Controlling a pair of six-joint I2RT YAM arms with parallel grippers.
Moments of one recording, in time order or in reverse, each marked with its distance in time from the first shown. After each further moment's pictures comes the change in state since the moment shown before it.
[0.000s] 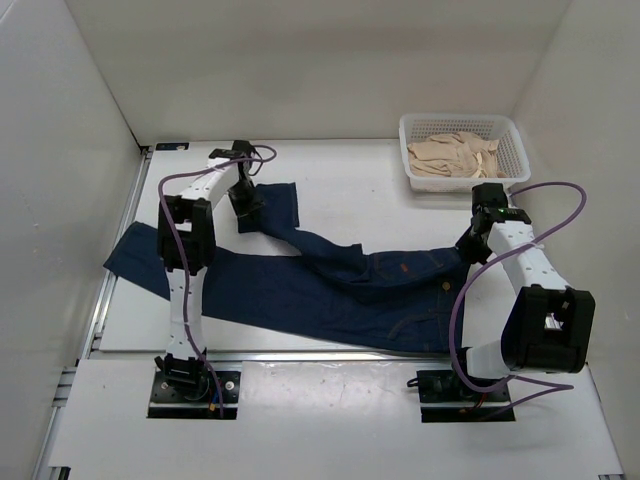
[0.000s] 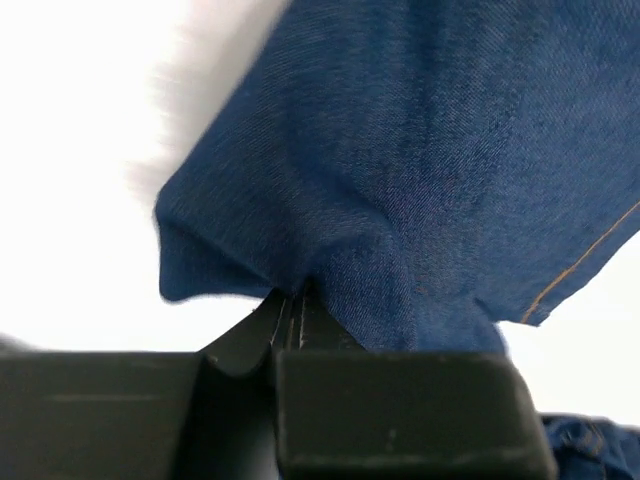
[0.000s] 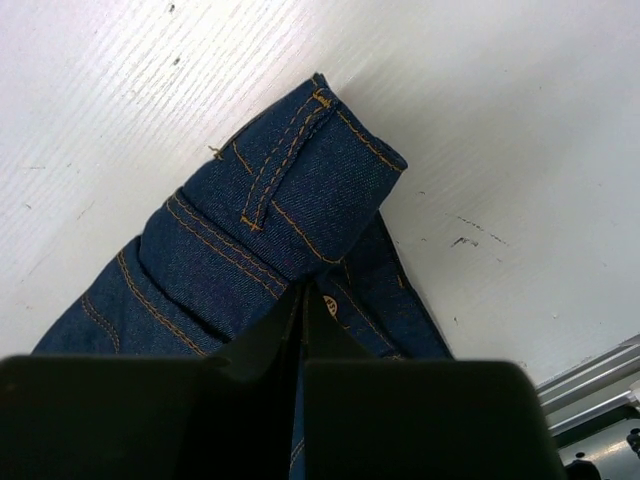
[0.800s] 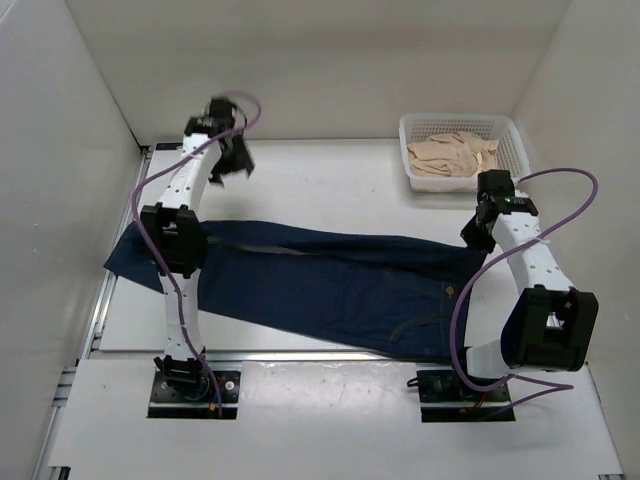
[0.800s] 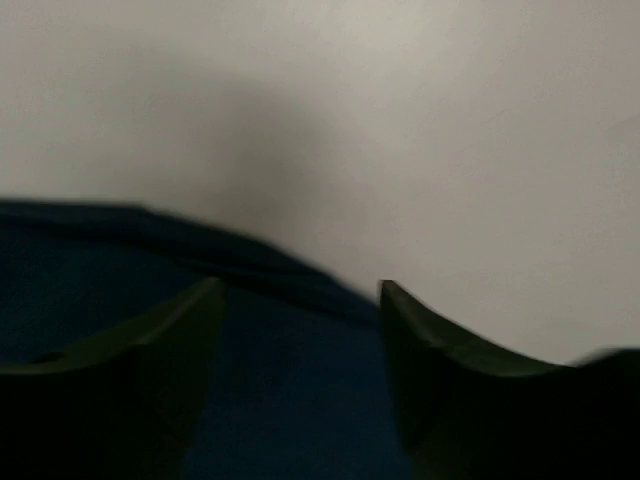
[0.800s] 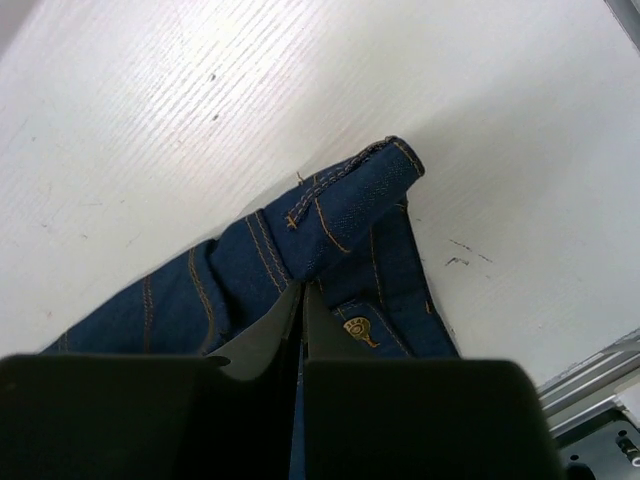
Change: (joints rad) left arm 0.036 -0.082 0.418 -0.099 -0.203 0.088; right arm -0.006 0.009 0.114 -0.044 0.048 -0.002
